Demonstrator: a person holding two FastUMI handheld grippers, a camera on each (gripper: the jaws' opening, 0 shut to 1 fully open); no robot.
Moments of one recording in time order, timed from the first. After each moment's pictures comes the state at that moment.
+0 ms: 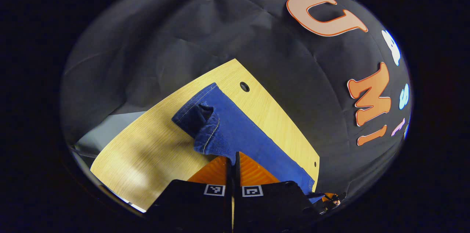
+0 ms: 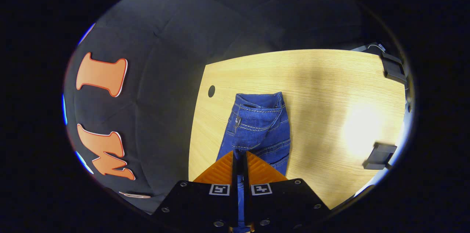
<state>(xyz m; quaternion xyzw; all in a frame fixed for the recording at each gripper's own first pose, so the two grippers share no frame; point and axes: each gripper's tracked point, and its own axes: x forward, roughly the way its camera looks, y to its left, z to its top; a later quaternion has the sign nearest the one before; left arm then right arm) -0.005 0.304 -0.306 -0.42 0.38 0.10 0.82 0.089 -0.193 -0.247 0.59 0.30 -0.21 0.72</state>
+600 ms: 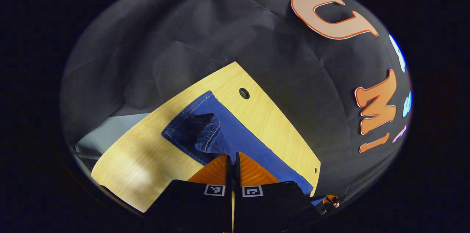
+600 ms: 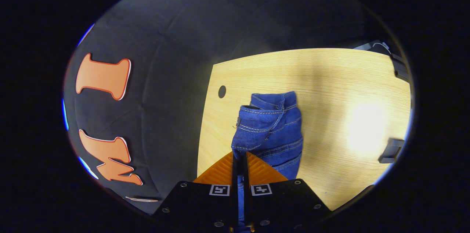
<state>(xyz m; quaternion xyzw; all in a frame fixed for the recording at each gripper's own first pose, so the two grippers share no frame) 0.044 0.319 -0.312 -0.42 0.38 0.13 0.81 0.136 -0.182 -0.239 0.60 0.31 -0.19 0.72</state>
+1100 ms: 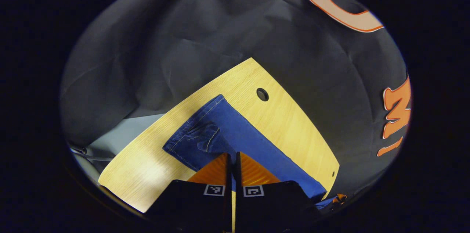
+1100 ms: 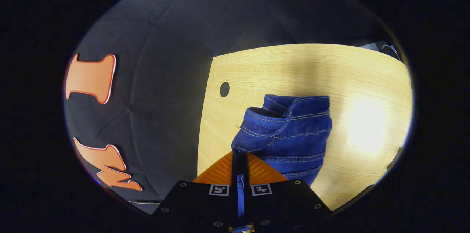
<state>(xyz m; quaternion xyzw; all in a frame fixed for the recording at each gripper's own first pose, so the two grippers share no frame) 0.092 0.334 -0.361 -0.38 0.44 0.18 0.79 0.204 -0.189 -0.267 0.60 0.34 -0.19 0.70</state>
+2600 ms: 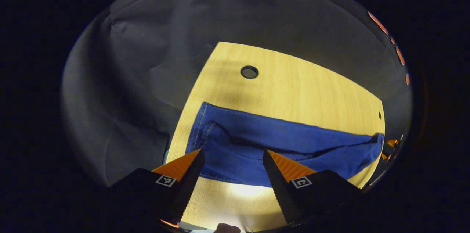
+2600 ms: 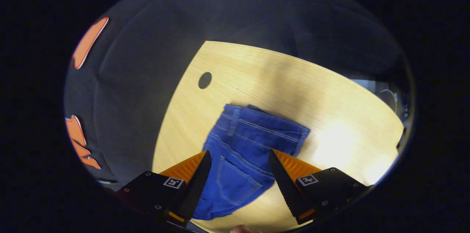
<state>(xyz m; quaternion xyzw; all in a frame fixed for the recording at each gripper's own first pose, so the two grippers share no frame) 0.117 0.304 -0.349 -0.11 0.59 0.08 0.80 0.191 -0.224 -0.327 0.43 0.47 -0.19 0.75</state>
